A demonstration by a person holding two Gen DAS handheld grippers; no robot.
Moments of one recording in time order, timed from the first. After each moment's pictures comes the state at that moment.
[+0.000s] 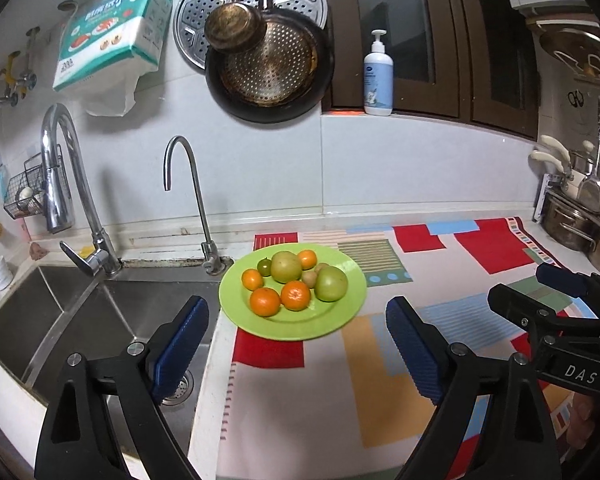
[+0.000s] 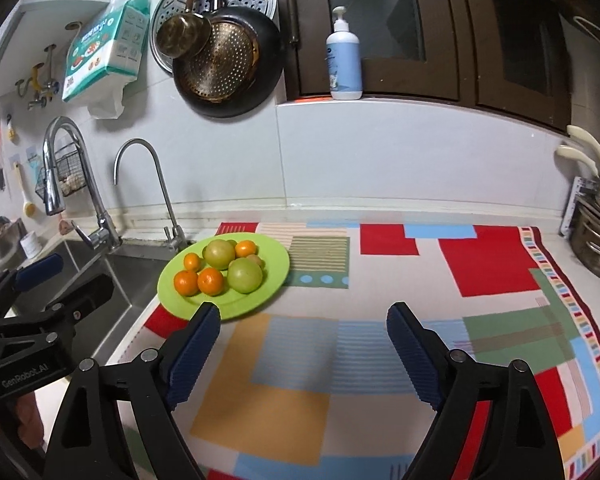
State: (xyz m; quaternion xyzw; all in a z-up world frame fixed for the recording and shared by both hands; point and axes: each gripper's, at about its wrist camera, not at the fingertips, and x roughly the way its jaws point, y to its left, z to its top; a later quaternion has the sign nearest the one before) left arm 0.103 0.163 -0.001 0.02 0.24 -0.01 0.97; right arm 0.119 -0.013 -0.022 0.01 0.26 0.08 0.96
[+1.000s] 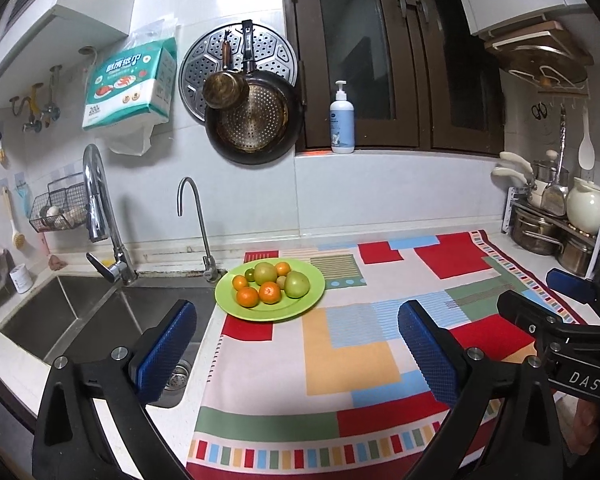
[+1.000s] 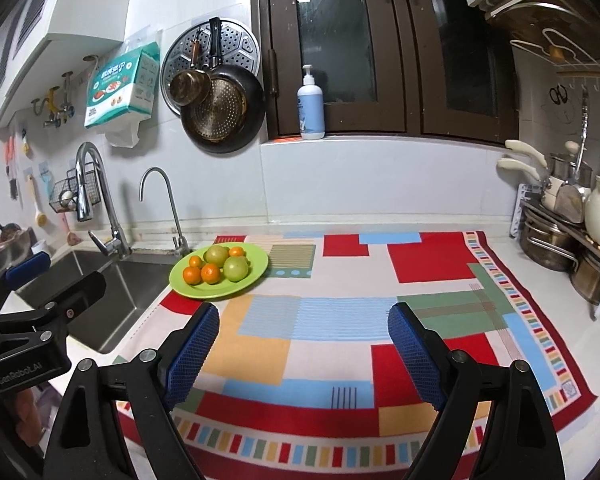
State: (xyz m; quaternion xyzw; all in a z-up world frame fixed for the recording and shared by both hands) left arm -0.023 0.112 0.036 0.03 0.19 -0.01 0.98; right arm -0.018 -0.069 0.010 0.01 0.21 0.06 0.98
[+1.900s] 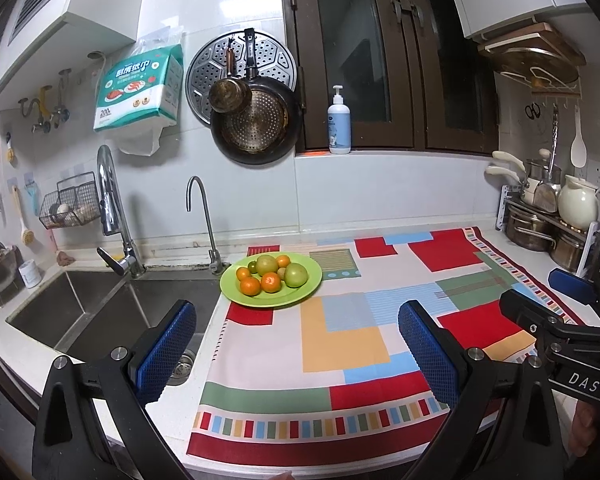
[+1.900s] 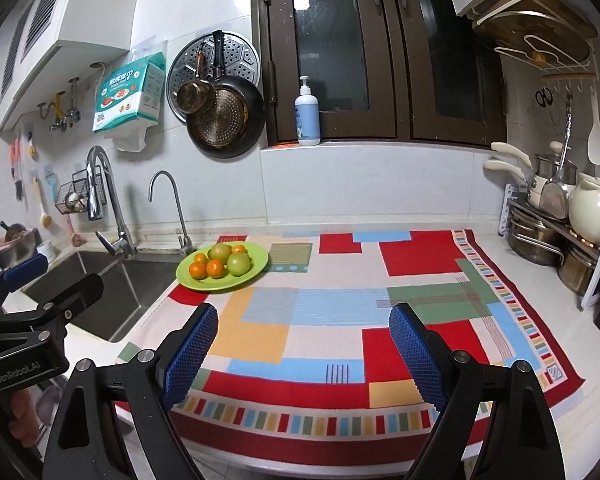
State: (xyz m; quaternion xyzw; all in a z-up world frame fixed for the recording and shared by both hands) left arm -0.063 0.106 0.039 0.03 0.19 0.00 0.98; right arm -0.061 -0.077 0.012 0.01 0.20 0.06 0.98
